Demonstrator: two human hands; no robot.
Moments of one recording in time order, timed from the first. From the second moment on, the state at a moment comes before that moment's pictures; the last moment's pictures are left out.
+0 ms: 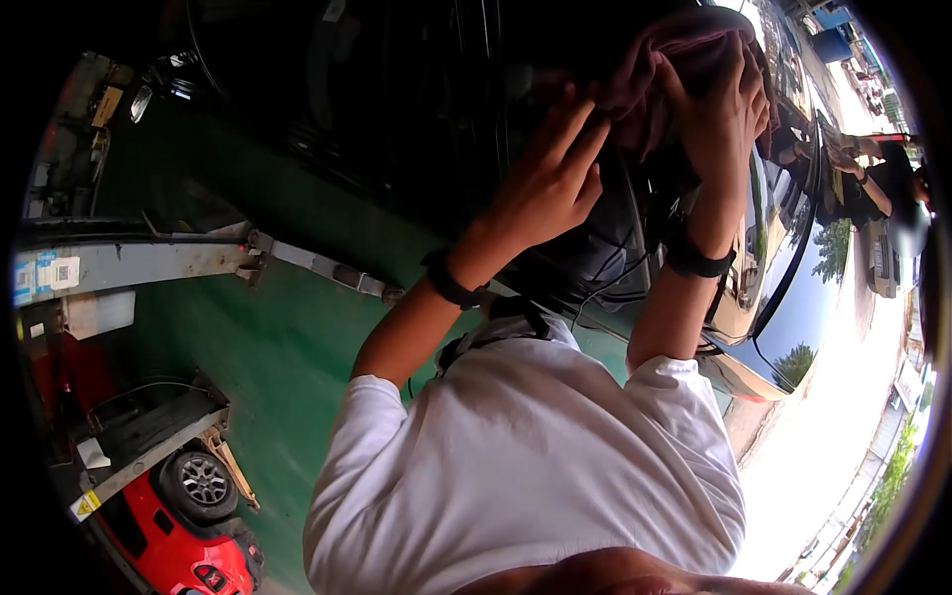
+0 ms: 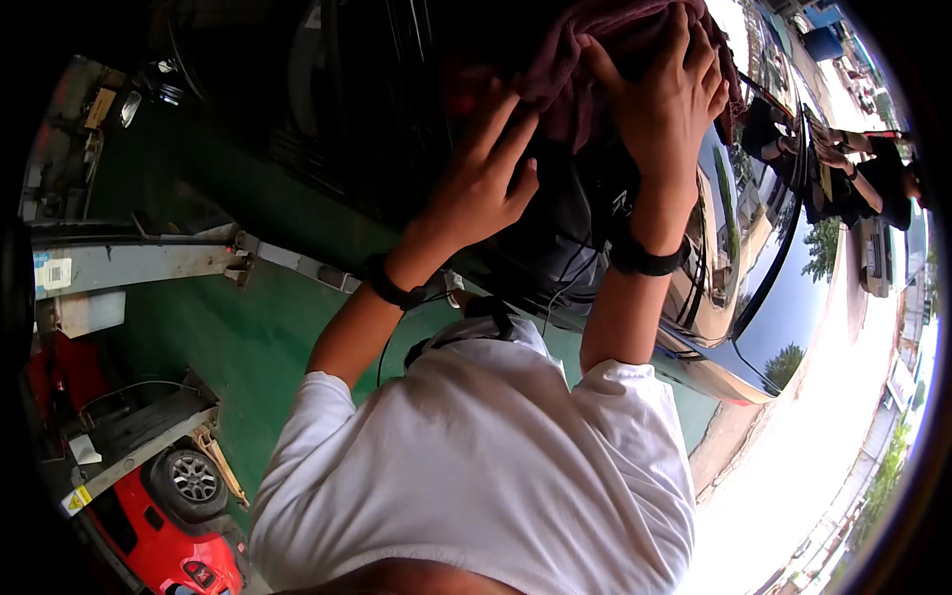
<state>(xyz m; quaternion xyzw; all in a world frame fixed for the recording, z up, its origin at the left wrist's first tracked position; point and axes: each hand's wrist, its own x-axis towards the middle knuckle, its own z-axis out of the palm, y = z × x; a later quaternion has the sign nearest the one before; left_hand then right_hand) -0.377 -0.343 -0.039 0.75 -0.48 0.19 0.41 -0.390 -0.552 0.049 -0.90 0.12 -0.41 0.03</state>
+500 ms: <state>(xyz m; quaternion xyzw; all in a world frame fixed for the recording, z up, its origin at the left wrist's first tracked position) -0.269 -0.343 0.069 0.69 -0.60 0.18 0.36 -0.388 -0.531 0.075 -0.89 0.22 -0.39 0.05</state>
